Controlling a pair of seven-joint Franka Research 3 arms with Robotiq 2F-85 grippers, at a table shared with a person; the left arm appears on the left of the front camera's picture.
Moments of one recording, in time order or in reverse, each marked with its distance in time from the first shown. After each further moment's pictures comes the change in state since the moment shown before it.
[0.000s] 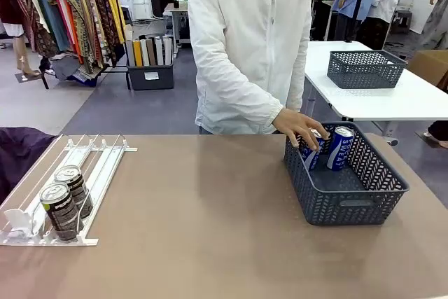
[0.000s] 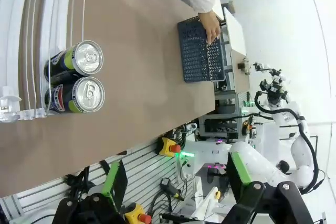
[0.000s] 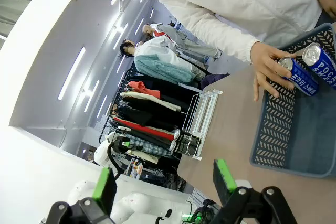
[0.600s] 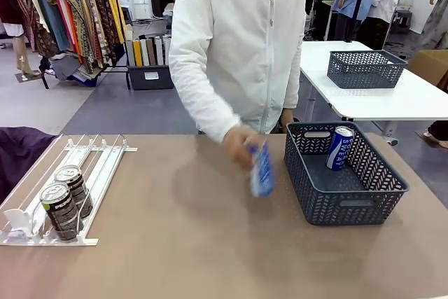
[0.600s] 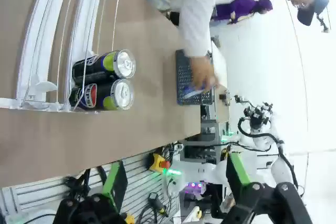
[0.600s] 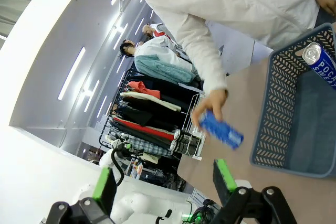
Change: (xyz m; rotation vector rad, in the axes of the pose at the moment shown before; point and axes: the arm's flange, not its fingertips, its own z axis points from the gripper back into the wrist) left arm -0.023 0.065 0.053 -0.082 -0.124 0.109; right arm 0.000 0.000 0.000 0.000 0.000 0.000
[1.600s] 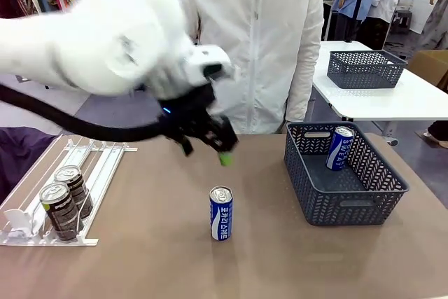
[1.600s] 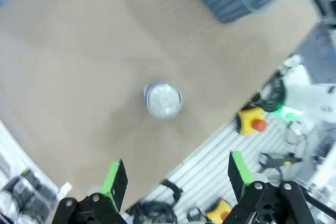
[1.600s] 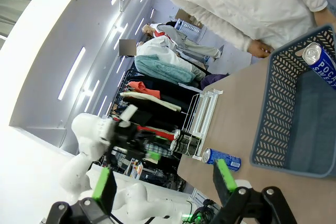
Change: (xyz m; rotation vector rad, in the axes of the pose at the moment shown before) left arm -0.077 -0.276 -0.438 0.630 0.559 -0.807; right arm 0.000 0.000 0.000 0.000 0.000 0.000
